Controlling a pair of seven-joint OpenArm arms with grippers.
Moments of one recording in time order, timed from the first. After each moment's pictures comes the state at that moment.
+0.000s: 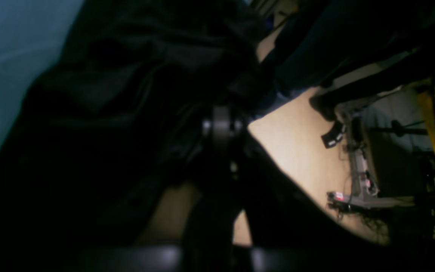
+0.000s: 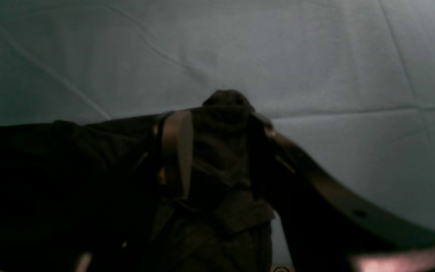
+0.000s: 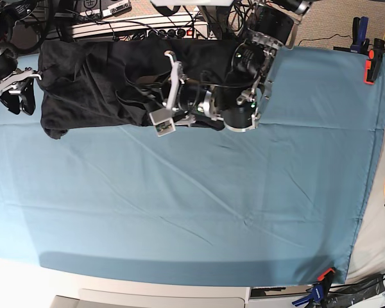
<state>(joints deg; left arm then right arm) -3.2 3.0 22.3 93.6 -50.9 -42.2 74.6 -18.7 14.5 60.9 116.5 51.5 39.8 -67.3</state>
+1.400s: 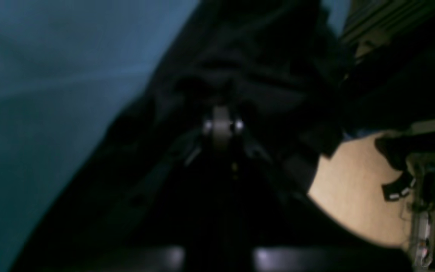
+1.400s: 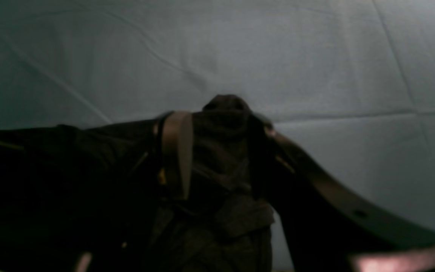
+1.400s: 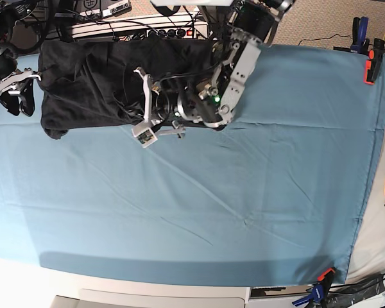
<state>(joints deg) -3.5 10.2 25.8 88.6 -23.4 -31.5 56.0 -18.7 14.5 60.9 116.5 51.5 39.8 -66.2</state>
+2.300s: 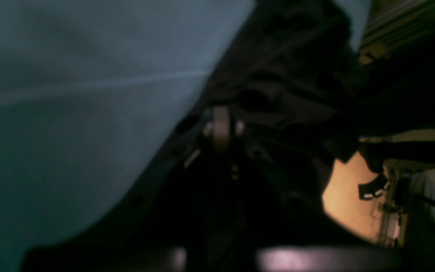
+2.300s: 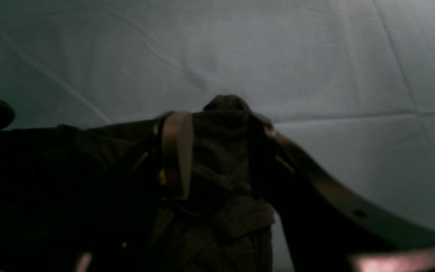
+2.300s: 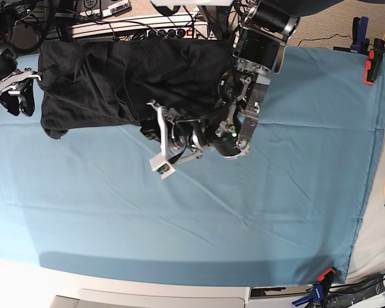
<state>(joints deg) -11.9 9.2 18.4 83.8 -32.8 -28.9 67.1 -18.7 14.5 60.9 116.5 51.5 39.8 -66.2</state>
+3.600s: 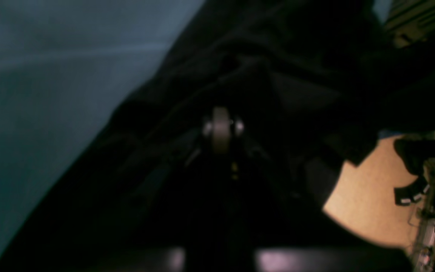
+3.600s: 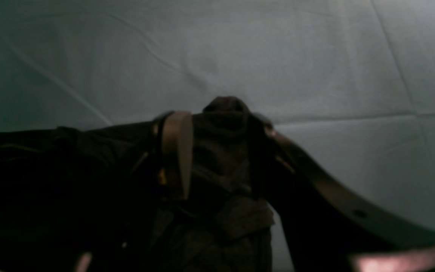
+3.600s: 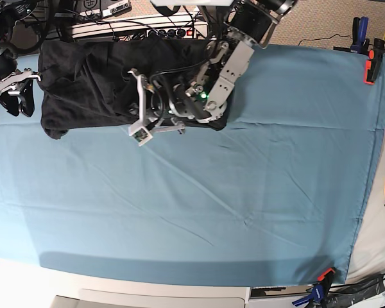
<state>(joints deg) -3.8 10.2 30.7 87.6 -17.8 -22.4 54.1 -18.7 14.5 60.9 116.5 51.5 39.8 -65.8</state>
